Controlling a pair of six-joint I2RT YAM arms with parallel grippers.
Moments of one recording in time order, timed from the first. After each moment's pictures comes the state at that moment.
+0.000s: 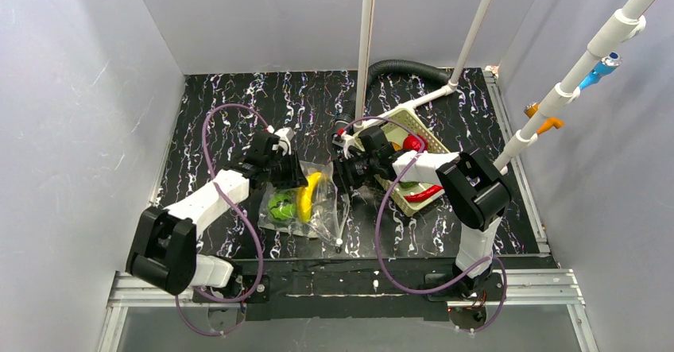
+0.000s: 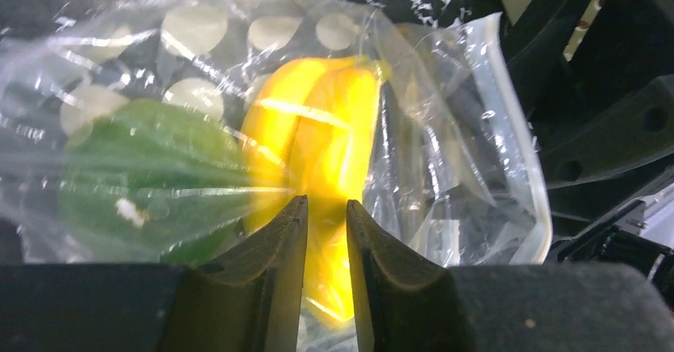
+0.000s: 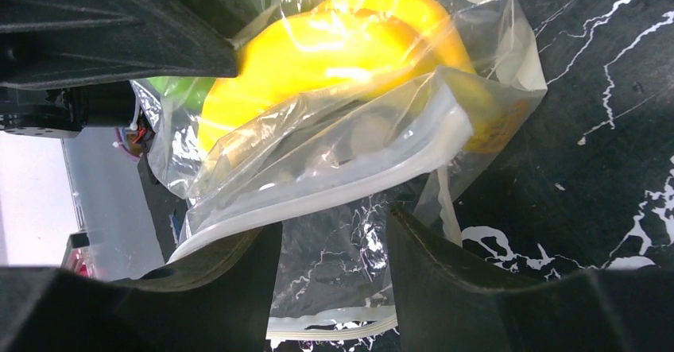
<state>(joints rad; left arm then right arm) -0.40 1.36 0.78 -0.28 0.30 -0.45 0.67 1.87 1.02 0.07 -0.77 0.31</state>
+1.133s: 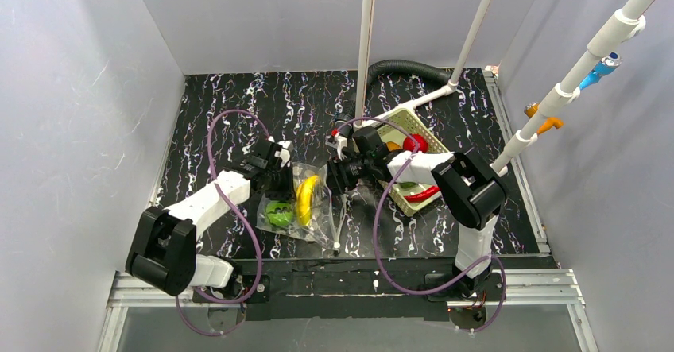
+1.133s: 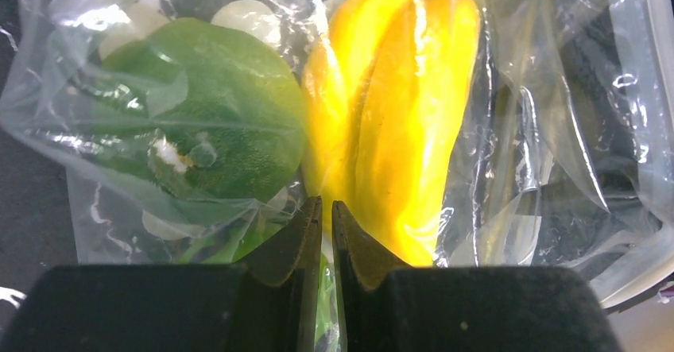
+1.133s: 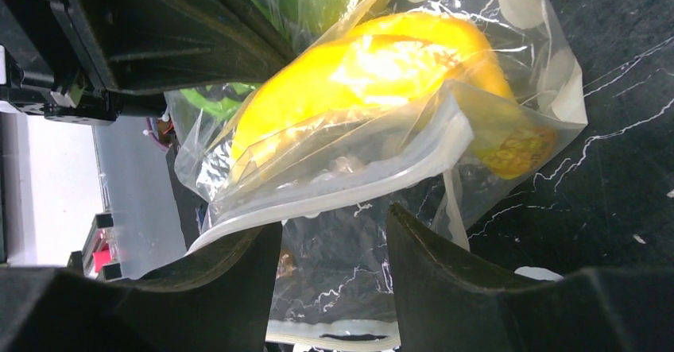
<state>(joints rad) -0.42 1.34 0.78 -0.51 0.18 -0.36 0.70 1.89 1.05 0.10 -0.83 0.34</state>
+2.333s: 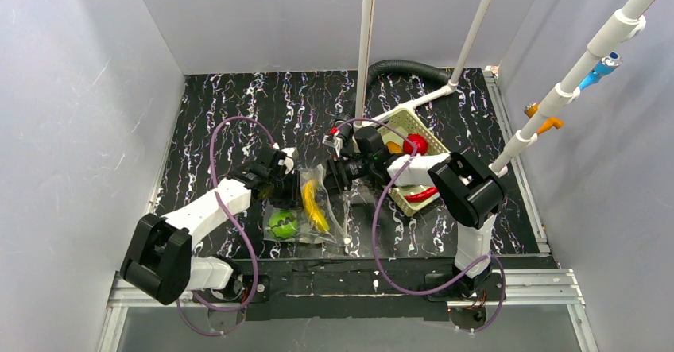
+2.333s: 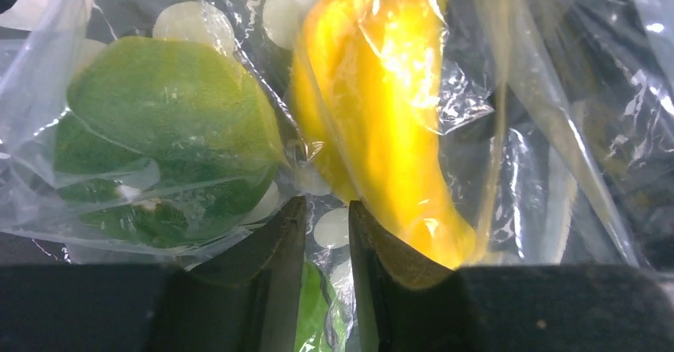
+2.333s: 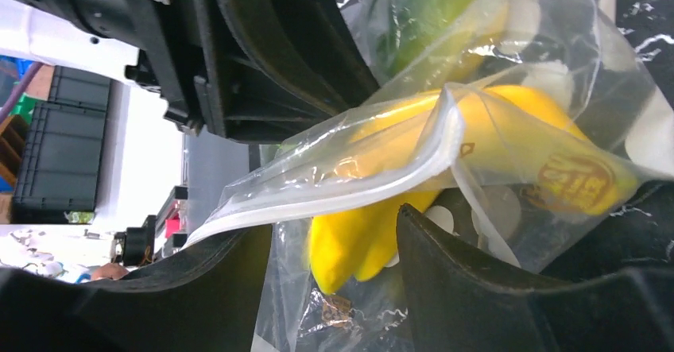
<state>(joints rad) -0.49 1.29 0.72 -0.48 0.22 -0.41 0.71 1.91 1.02 0.32 -1.02 0.49</state>
